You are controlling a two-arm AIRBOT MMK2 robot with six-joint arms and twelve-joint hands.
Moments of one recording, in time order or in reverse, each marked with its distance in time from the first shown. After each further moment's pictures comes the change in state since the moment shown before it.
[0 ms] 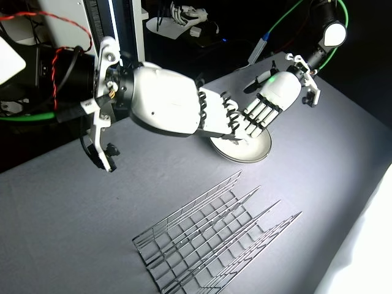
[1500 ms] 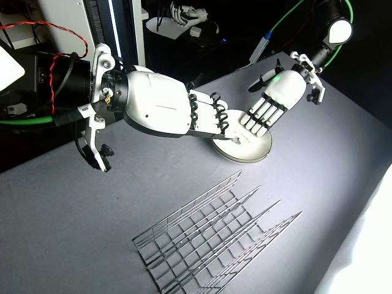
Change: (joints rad) left arm 0.009 -0.013 0.025 0.060 -0.024 -0.073; right arm -0.043 0.000 0.000 -0.004 0.040 -0.002
